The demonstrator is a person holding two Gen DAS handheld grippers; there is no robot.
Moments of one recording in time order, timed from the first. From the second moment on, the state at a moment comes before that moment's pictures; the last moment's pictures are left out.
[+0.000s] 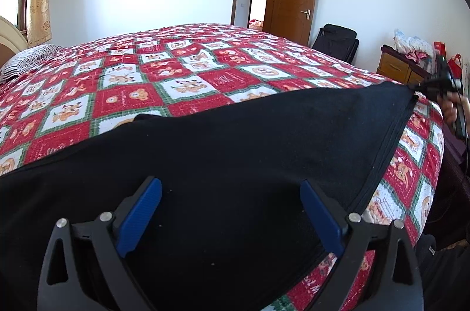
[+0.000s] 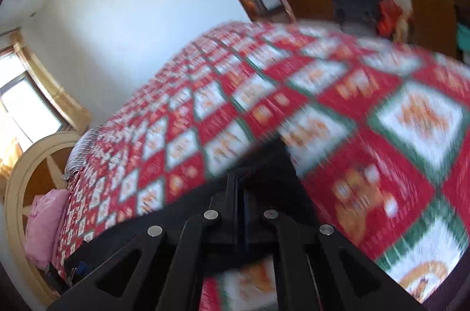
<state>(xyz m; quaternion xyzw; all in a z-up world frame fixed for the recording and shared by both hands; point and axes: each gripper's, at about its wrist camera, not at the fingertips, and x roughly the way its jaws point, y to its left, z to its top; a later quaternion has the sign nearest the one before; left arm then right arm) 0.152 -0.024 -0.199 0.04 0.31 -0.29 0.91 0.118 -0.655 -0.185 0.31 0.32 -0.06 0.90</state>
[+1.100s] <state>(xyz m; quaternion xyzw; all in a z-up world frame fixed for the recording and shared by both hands) 0.106 -0.115 -0.174 0.13 0.28 -0.40 0.86 0.119 -0.498 -0.224 0.29 0.42 0.04 0.86</state>
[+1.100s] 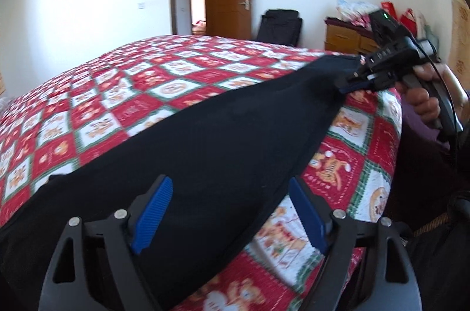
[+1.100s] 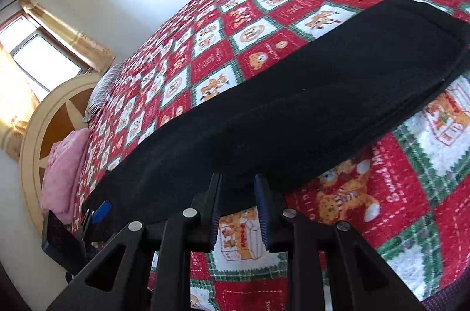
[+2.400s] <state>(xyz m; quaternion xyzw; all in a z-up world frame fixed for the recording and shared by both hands) 0.104 -0.129 -0.189 0.10 0.30 -0.43 0.85 0.104 -0.494 -0.241 0.28 0.41 0.05 0.87</state>
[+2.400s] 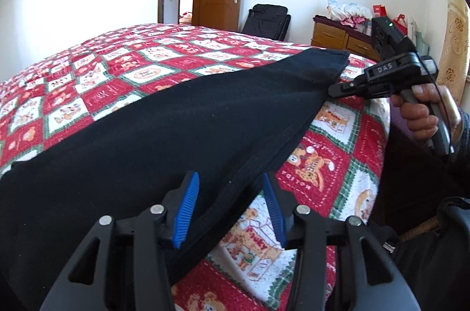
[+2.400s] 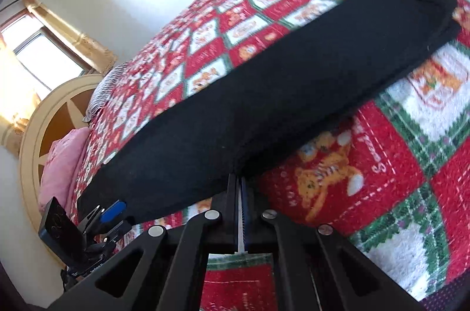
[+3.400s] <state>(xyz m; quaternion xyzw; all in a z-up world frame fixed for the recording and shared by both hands) 0.091 -0.124 -0.182 0.14 0.28 -0.42 0.85 0.106 -0.477 -0.241 0.23 0.39 0.05 0.89</state>
